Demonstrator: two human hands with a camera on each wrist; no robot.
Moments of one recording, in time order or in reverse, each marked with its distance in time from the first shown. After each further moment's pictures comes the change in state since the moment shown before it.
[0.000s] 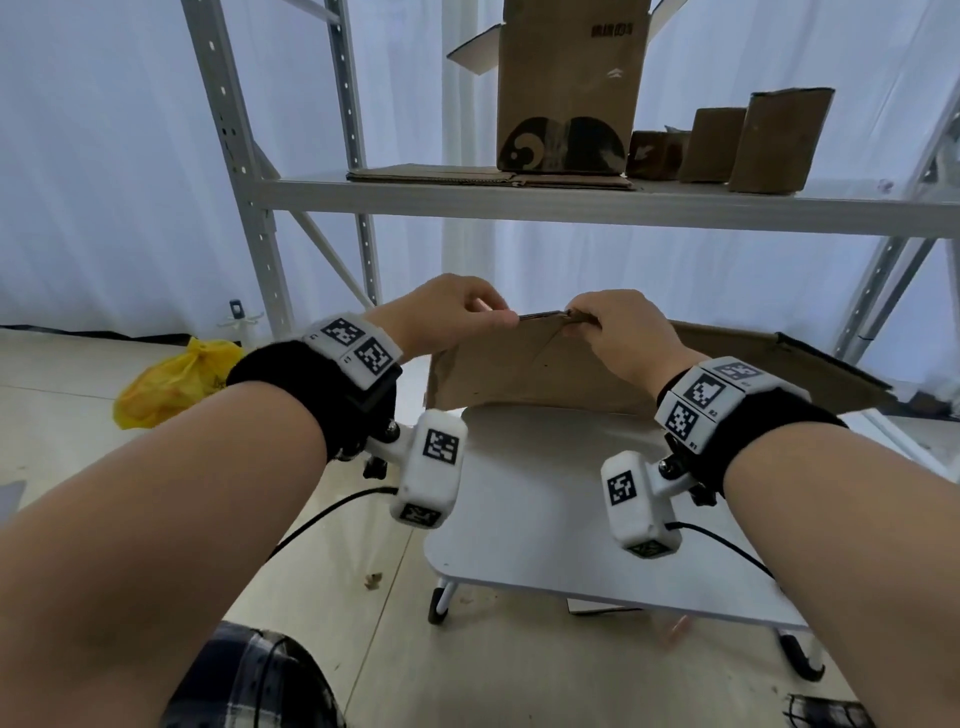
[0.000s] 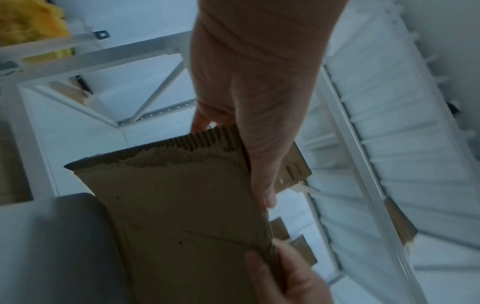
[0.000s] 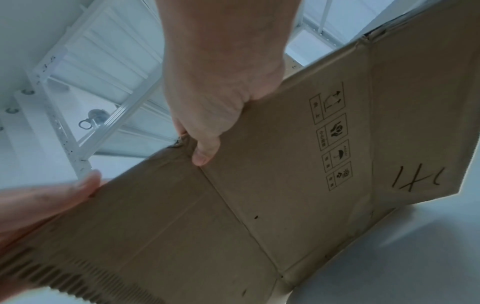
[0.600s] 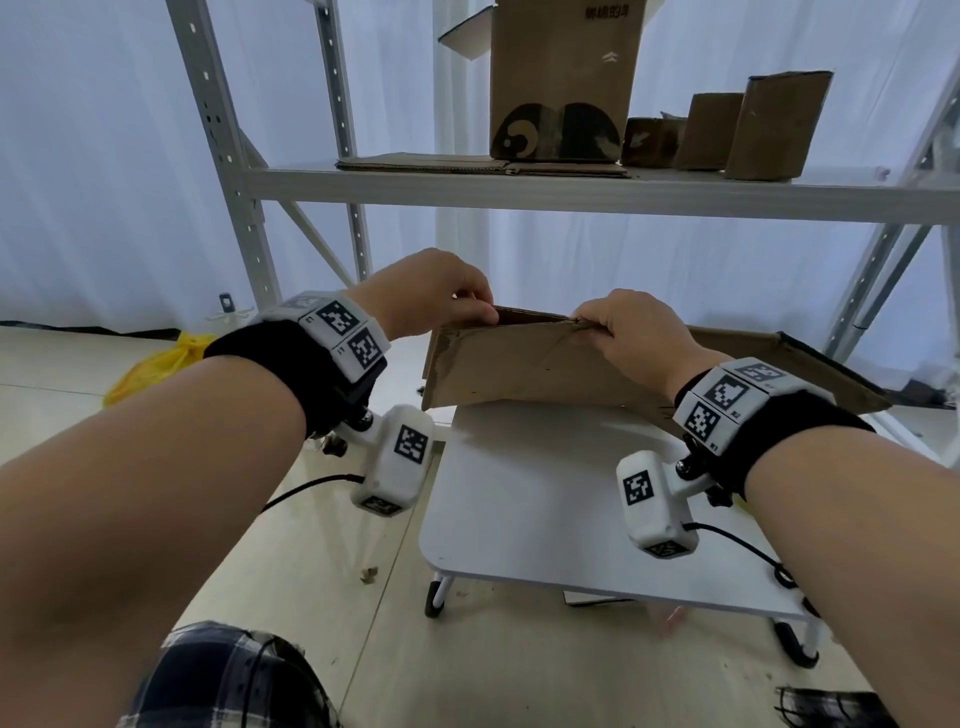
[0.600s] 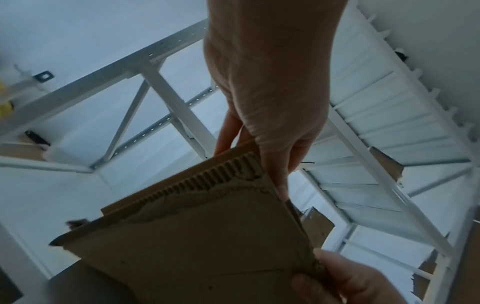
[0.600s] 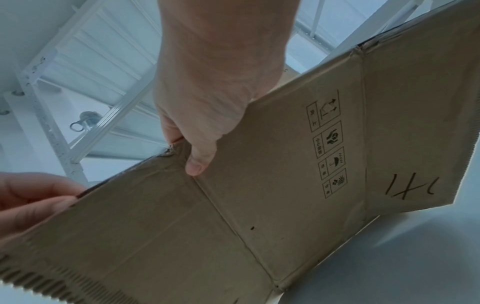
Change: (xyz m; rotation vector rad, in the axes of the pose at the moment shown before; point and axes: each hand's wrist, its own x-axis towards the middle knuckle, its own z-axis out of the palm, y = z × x) left_hand 0.009 -0.002 -0.013 0.333 0.023 0.182; right_hand -0.010 0.016 -0.001 -0.078 -0.066 -0.062
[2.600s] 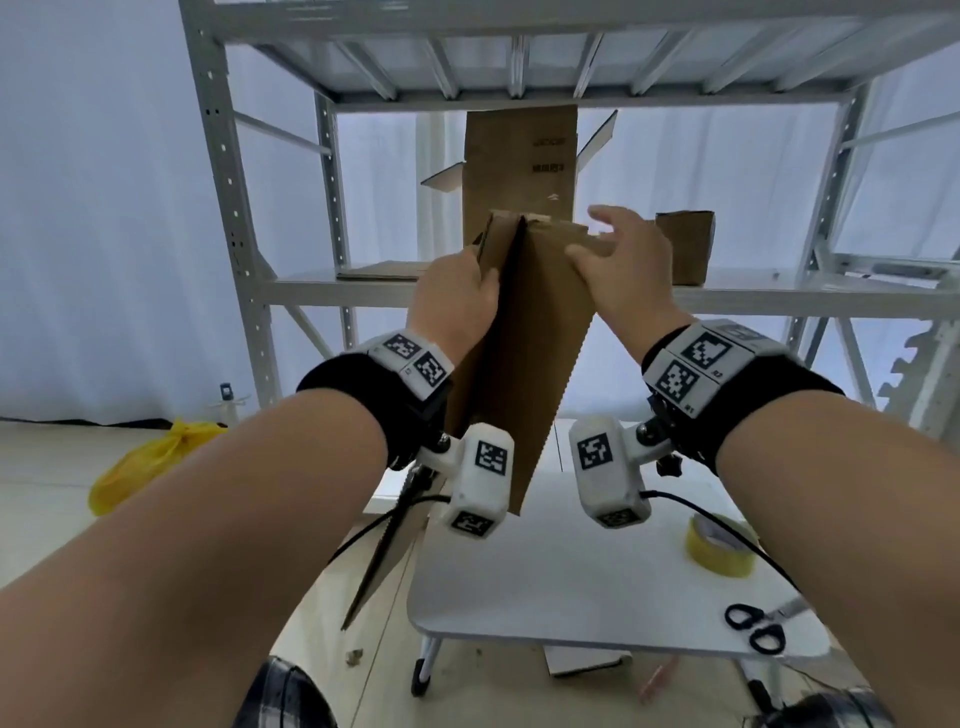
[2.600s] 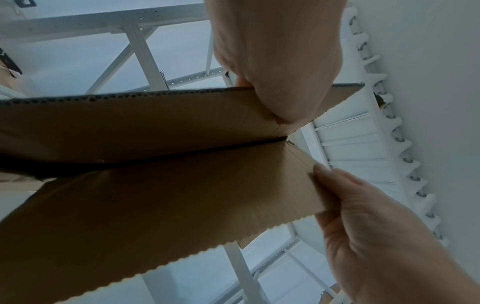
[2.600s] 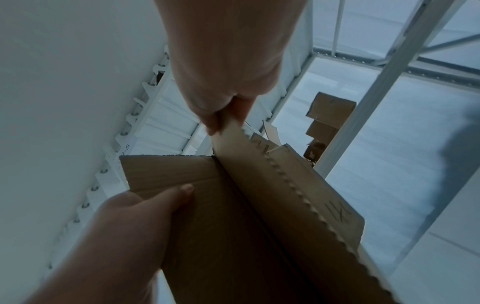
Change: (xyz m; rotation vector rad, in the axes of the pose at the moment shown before) left_hand -0.007 0.106 -0.061 -0.118 0.639 -0.143; right_hand -0.008 -0.073 -0.143 0.423 0.712 0.183
